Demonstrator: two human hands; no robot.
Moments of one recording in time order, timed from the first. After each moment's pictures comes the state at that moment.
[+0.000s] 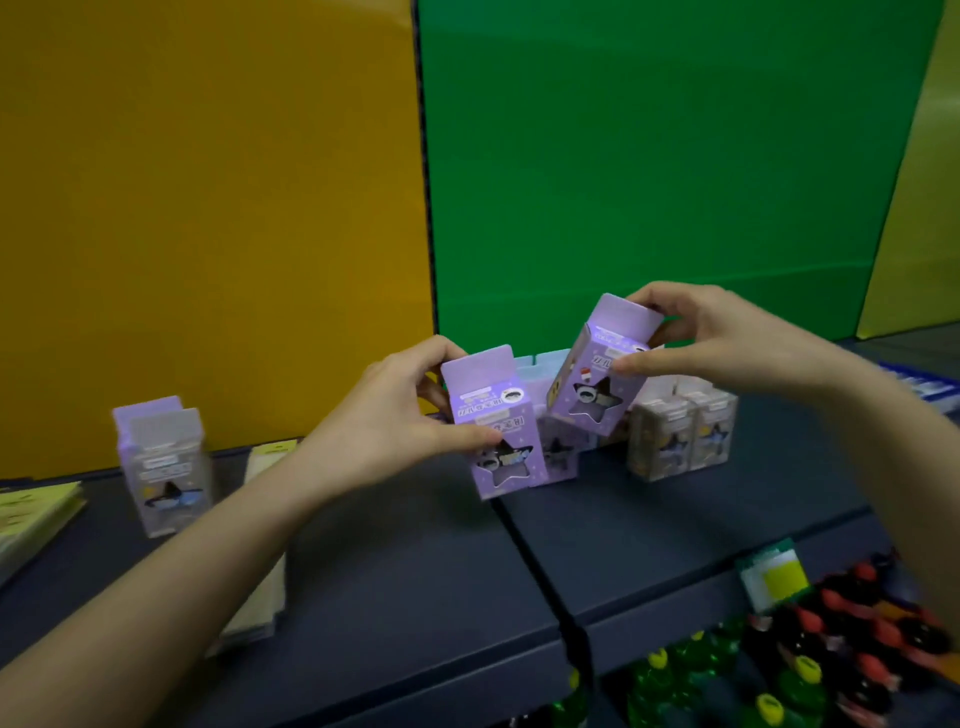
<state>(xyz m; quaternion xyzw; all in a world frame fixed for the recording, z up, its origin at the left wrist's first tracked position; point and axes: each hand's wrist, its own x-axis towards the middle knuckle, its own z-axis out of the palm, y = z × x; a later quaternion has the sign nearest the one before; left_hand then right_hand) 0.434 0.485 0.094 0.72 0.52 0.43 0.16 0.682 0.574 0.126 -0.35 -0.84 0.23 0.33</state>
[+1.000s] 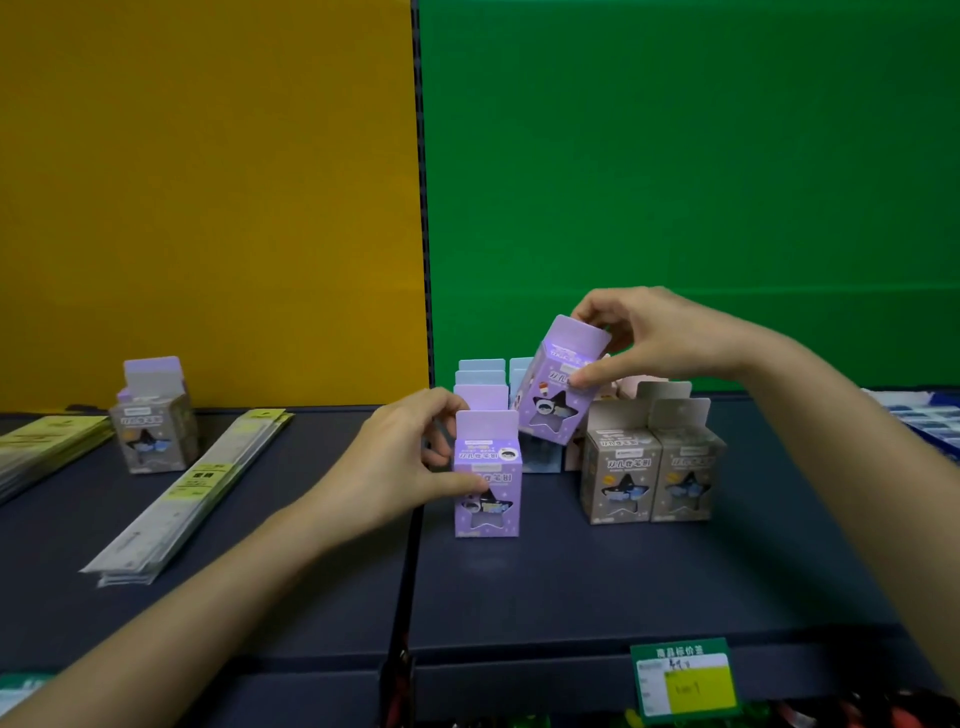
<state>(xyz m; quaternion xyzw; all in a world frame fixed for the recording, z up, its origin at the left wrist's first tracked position) 0.505 0.538 0.045 0.66 0.63 0.40 0.03 0.702 0.682 0.135 -0.24 -0.93 0.17 0.19</state>
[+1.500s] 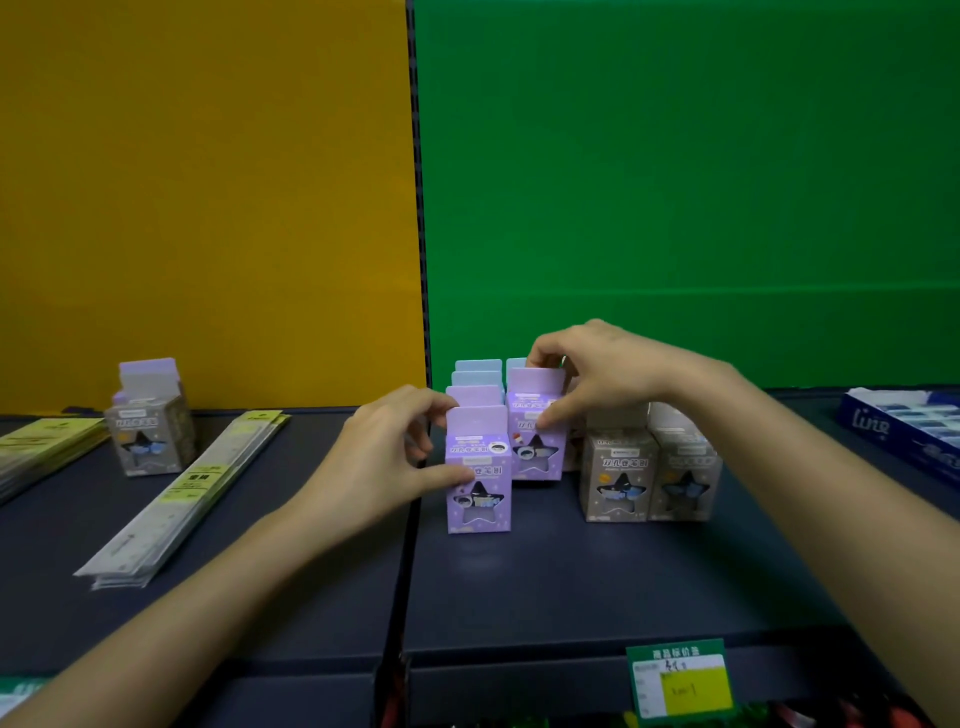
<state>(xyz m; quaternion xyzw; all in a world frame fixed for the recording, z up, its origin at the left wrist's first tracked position) 0.500 0.535 0.045 0.66 0.64 0.38 -0.06 0.669 0.681 0.114 -0.24 -0.96 0.05 0.11</state>
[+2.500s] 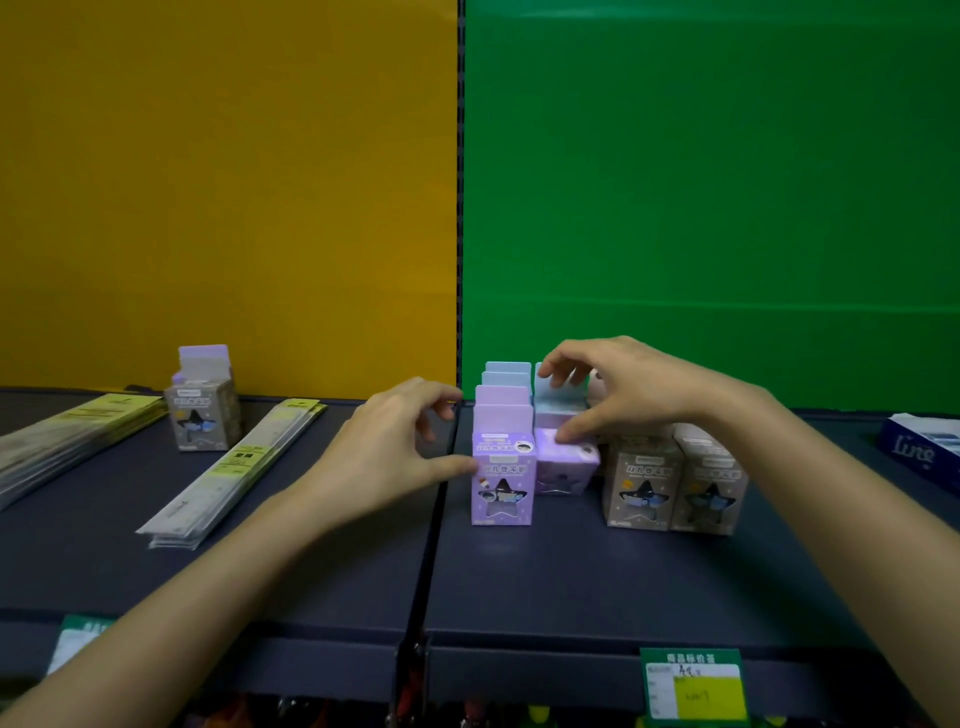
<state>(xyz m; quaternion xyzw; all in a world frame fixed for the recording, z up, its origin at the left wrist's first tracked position) 0.493 0.517 0.051 0.64 0.67 0.36 -0.10 0.670 0.676 0.107 -0.21 -0.97 0.08 0.12</state>
